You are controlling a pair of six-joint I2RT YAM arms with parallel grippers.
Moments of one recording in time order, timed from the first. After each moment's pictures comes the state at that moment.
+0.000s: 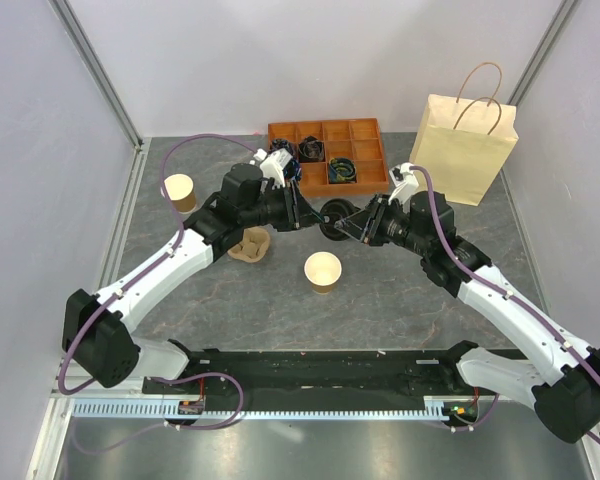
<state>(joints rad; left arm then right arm) -0.61 1.35 1.13 -0.19 0.39 -0.68 0.54 1.05 0.88 -0.10 -0.27 0.73</state>
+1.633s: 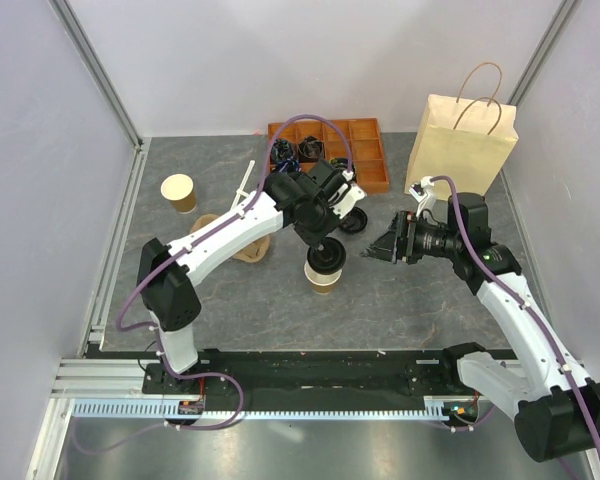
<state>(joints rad) -0.84 1.82 1.75 -1.02 0.02 0.08 0.21 0.97 0.85 -0.44 -0.81 0.47</state>
